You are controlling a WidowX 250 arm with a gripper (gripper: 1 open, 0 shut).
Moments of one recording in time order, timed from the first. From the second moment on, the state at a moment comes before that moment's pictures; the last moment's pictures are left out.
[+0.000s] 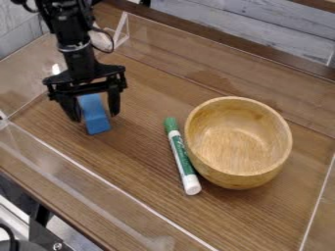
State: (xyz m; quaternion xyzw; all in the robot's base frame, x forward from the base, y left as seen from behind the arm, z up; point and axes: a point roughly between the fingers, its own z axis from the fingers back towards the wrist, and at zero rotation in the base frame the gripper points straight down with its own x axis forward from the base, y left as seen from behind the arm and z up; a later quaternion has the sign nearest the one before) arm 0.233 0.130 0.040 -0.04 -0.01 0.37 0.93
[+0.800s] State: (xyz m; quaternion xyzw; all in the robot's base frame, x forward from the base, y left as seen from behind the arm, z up) arm 0.242 0.125 0.078 -0.03 -0.02 0.34 0.94
